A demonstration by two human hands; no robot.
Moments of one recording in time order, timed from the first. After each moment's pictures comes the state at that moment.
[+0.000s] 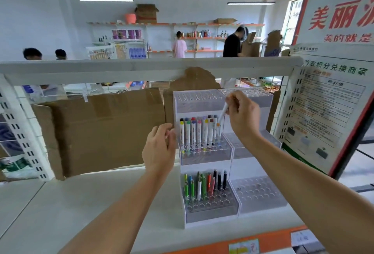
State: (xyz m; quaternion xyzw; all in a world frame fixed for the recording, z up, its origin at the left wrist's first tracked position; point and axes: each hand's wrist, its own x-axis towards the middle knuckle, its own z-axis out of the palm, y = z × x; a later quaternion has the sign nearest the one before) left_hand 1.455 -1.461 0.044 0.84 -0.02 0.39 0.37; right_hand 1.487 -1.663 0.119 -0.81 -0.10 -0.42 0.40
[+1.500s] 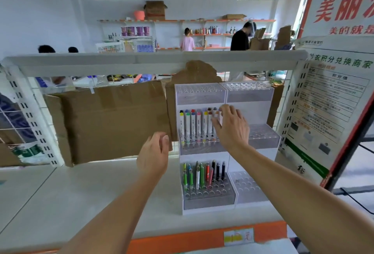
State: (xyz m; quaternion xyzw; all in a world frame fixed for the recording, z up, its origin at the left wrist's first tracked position) left_hand 1.434 -1.450 0.013 0.90 0.05 0.30 0.31; right_hand 1.474 -1.652 0.075 -0.94 -0.06 -0.30 0.17
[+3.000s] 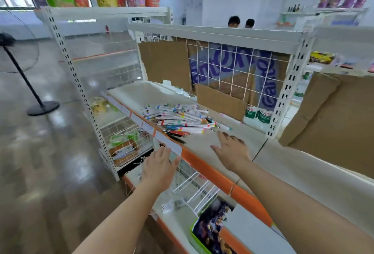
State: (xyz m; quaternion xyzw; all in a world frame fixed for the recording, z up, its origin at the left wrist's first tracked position) left_hand 1.114 -0.978 -0.056 0.89 0.43 0.06 0.14; right_hand 1.309 -1.086 -0.017 -0.87 -0.49 0.02 0.04
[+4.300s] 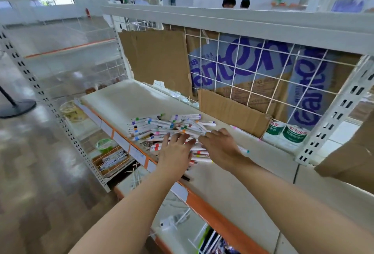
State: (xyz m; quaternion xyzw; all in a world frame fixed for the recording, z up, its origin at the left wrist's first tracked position) left_hand 1.254 -0.830 -0.057 0.96 0.27 0.11 -0.01; right_hand 1.389 -0.915 -0.047 -0.76 -0.63 -0.16 0.02
